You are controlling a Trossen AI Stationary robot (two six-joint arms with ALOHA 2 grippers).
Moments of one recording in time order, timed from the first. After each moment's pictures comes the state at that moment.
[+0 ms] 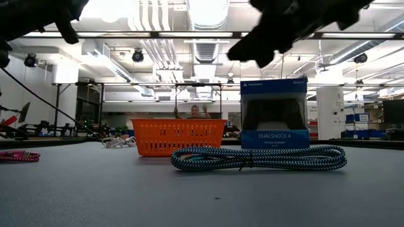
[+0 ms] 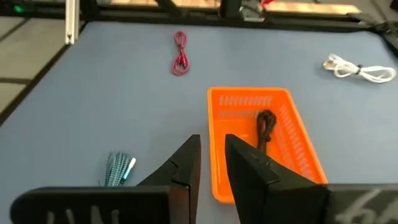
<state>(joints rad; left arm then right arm) -0.09 0.59 0.02 1.35 -0.43 0.11 0.16 1.42 0.76 0.22 0.05 0.03</state>
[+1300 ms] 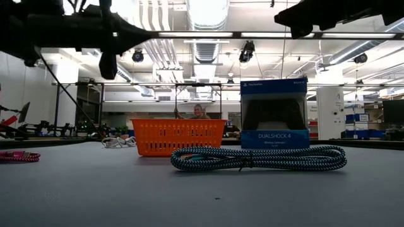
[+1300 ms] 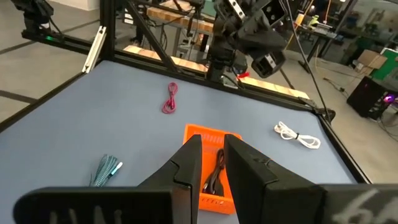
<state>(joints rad) -0.09 1.10 0.23 1.11 -0.51 -0.56 0.16 0.91 0.50 0.21 0.05 -0.22</state>
